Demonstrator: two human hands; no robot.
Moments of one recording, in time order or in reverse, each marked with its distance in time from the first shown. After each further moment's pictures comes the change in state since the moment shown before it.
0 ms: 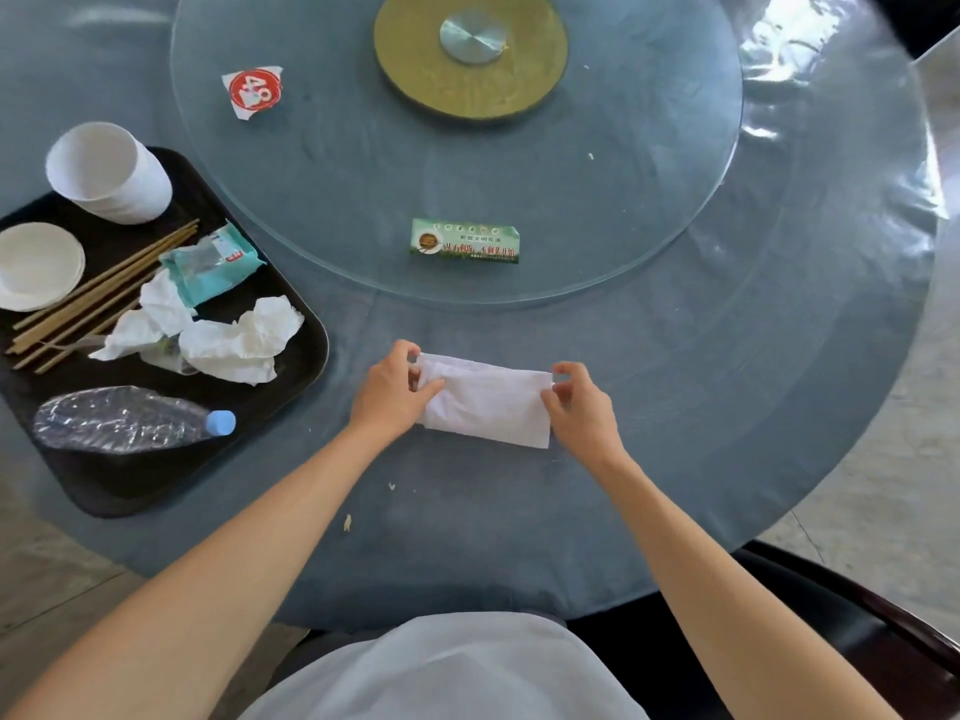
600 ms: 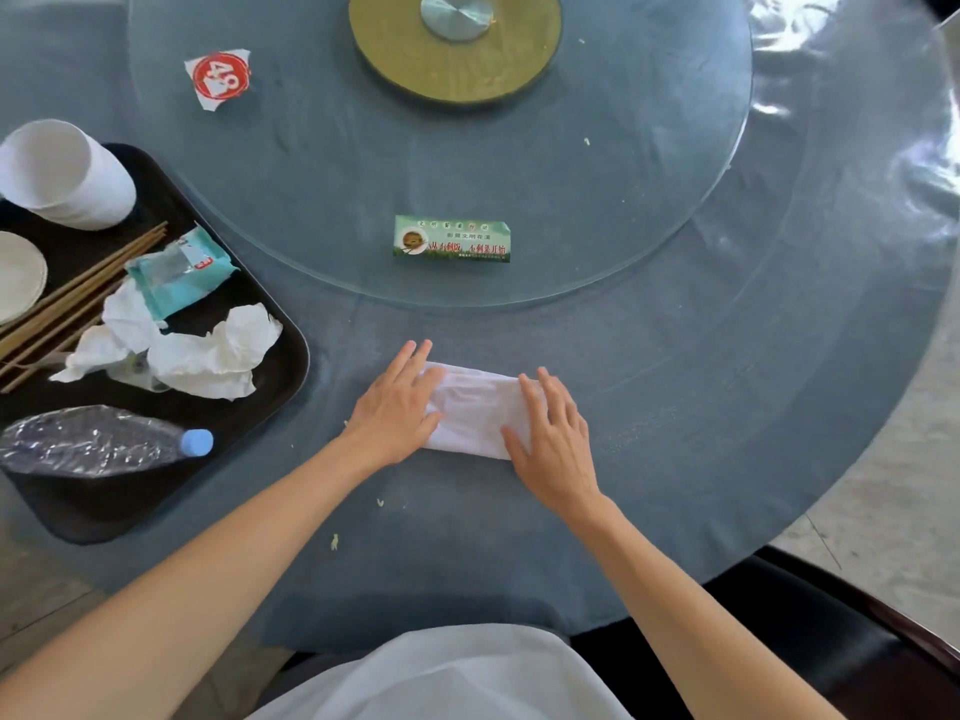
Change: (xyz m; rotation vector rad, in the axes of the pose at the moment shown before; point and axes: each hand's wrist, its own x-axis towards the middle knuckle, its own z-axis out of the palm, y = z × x) left_hand 0.015 -0.006 0.019 0.567 -0.213 0.368; right_hand -0.014 0.026 0.039 -0.453 0.010 -0.311
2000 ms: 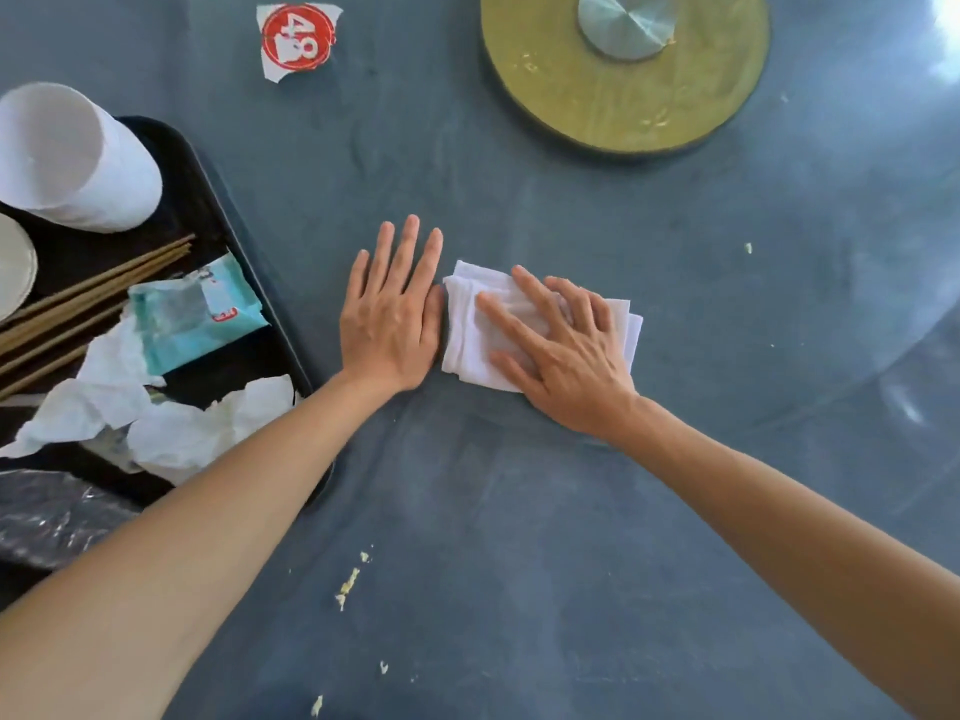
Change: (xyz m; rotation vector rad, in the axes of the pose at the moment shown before) left_hand 0.159 -0.129 -0.074 0.035 0.506 -0.312; right_hand 0.282 -0.075 -0.029 -0.363 0.059 -0.663
